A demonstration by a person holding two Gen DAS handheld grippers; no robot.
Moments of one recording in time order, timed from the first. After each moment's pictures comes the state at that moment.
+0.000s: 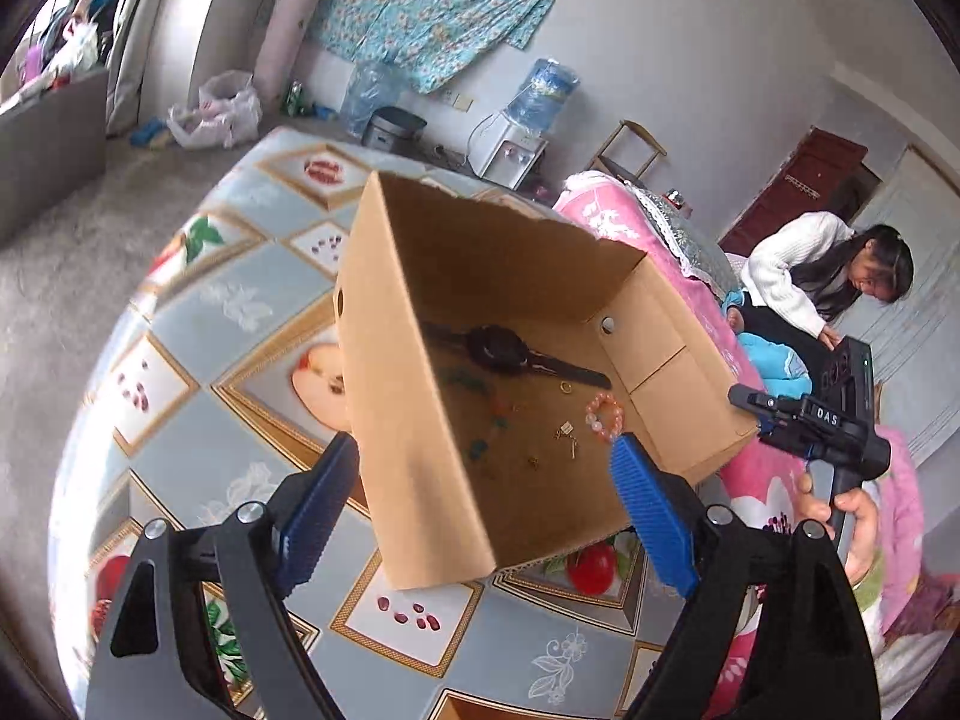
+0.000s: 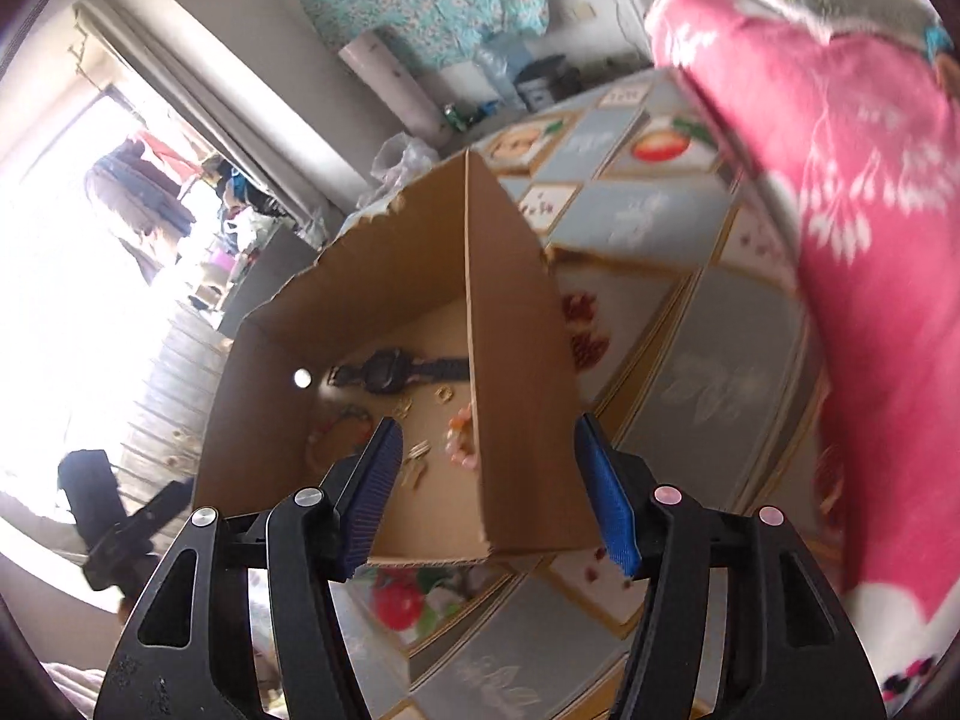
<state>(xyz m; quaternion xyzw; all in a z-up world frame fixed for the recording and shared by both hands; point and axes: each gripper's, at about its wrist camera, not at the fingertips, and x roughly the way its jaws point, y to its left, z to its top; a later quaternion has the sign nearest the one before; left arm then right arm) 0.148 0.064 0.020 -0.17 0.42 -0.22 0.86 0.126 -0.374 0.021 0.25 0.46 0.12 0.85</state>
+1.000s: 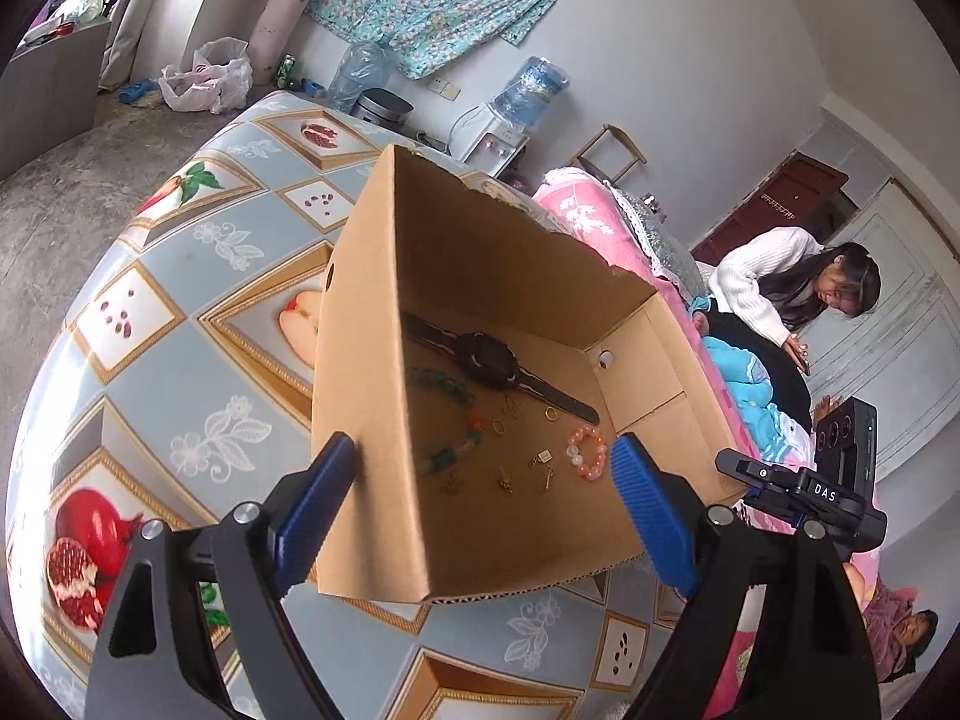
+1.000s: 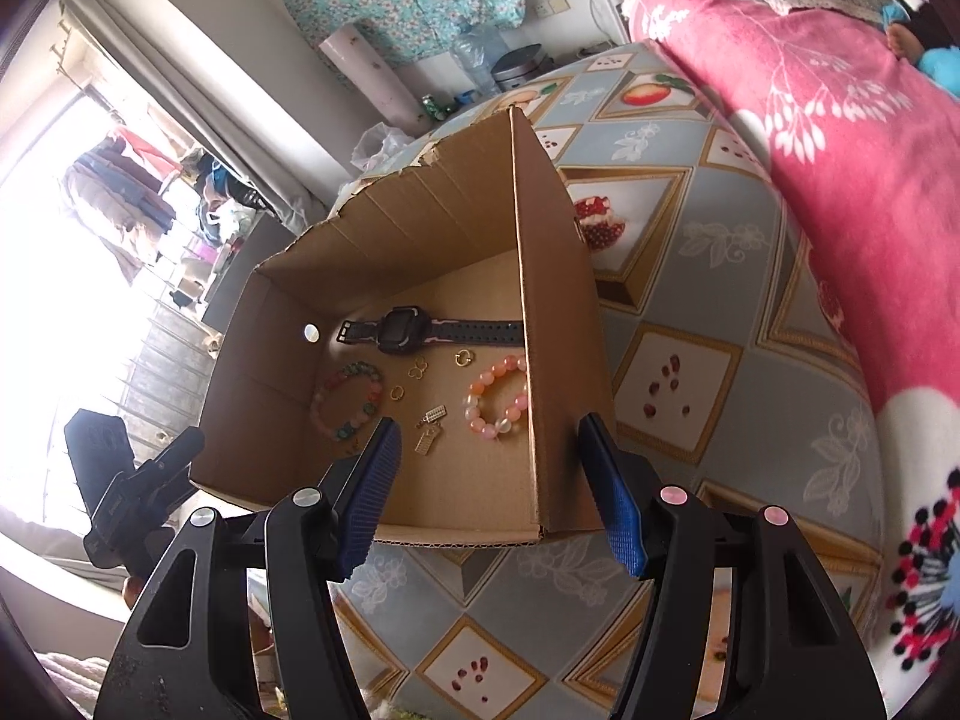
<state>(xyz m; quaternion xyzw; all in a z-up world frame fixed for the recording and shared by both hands) 0.113 0.081 0.010 -0.21 0.42 -0.25 0.85 0.052 -0.325 0.018 0.24 0.47 0.07 0.85</state>
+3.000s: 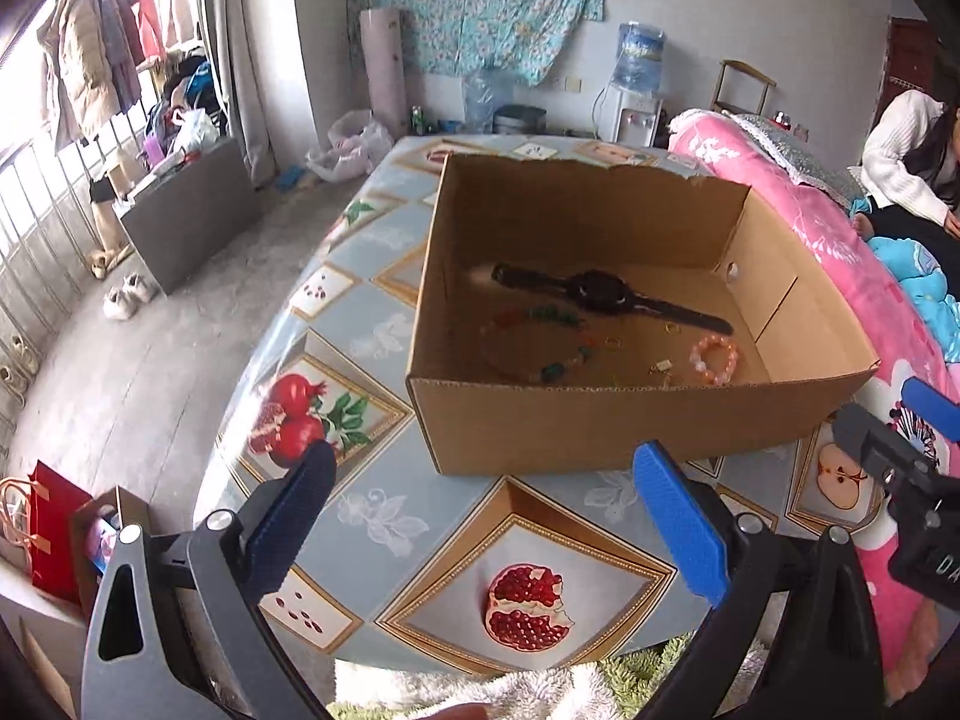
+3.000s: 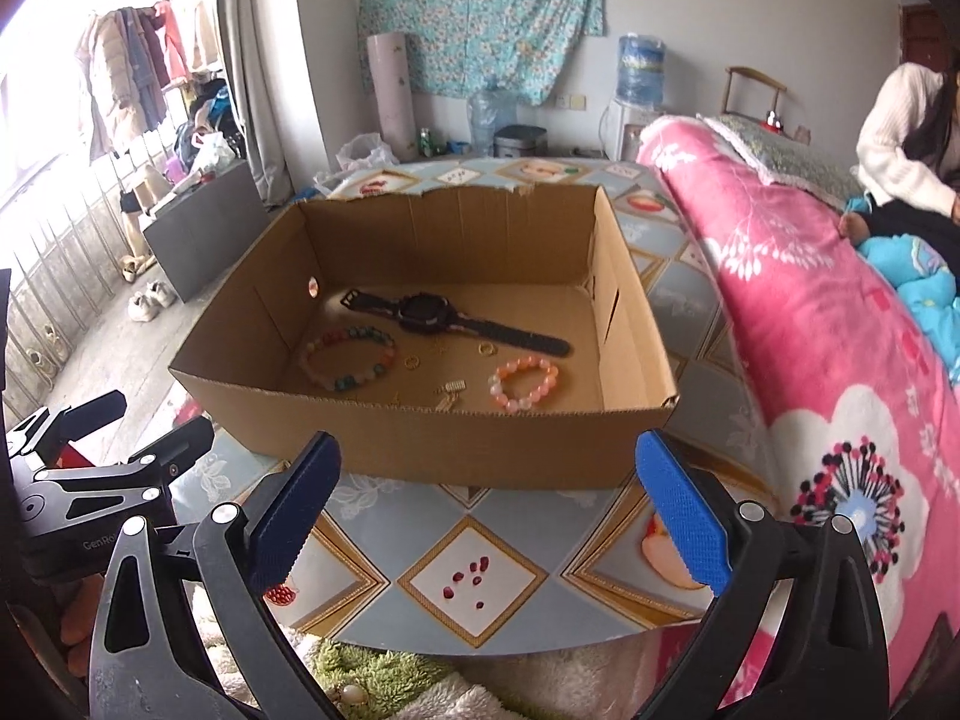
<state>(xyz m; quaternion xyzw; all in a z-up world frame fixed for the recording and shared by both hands) -0.005 0.008 0.047 0.01 0.44 -0.02 0.90 -0.043 -0.217 0.052 0.02 0.41 -0.01 0.91</state>
